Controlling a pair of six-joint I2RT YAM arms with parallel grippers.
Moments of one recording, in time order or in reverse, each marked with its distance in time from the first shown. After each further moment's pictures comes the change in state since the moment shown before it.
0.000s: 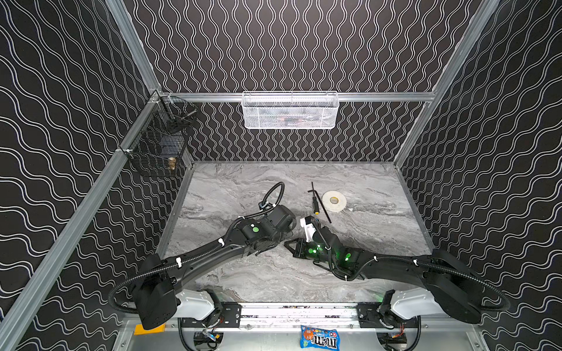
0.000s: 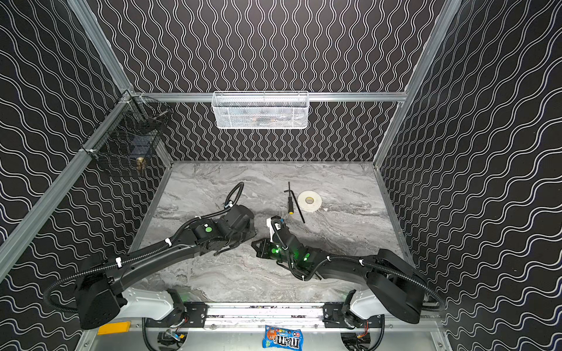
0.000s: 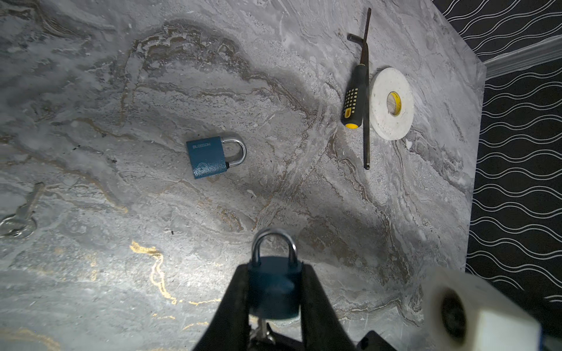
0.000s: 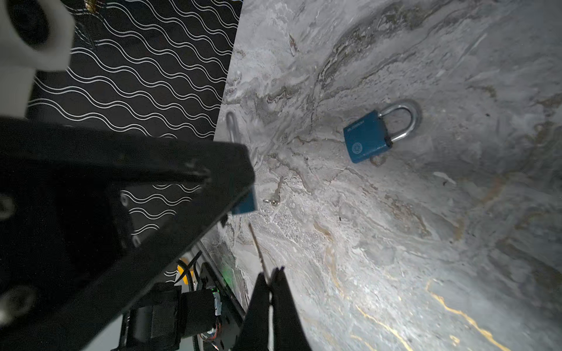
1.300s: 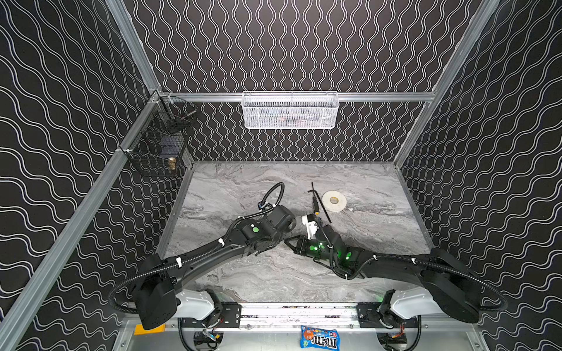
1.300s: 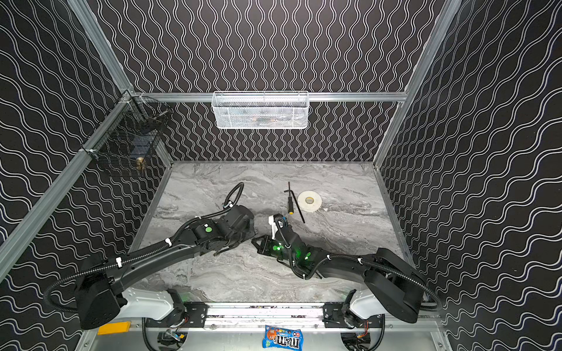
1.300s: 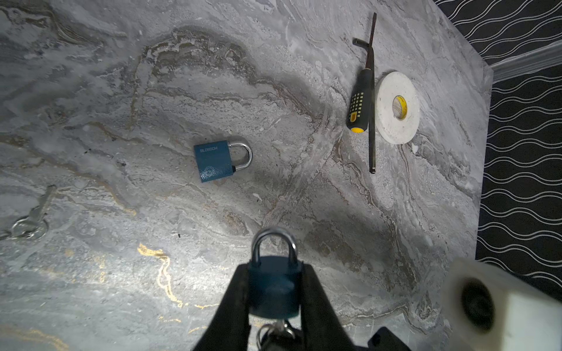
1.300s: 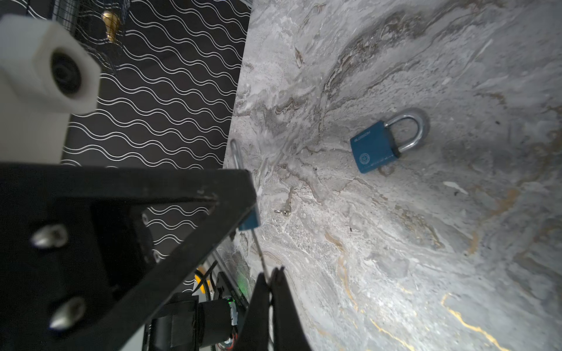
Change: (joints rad) left arm 0.001 0.002 -0.007 -0.001 -0.019 0.001; right arm -0.044 0.010 -0.017 0.077 -0.036 0.063
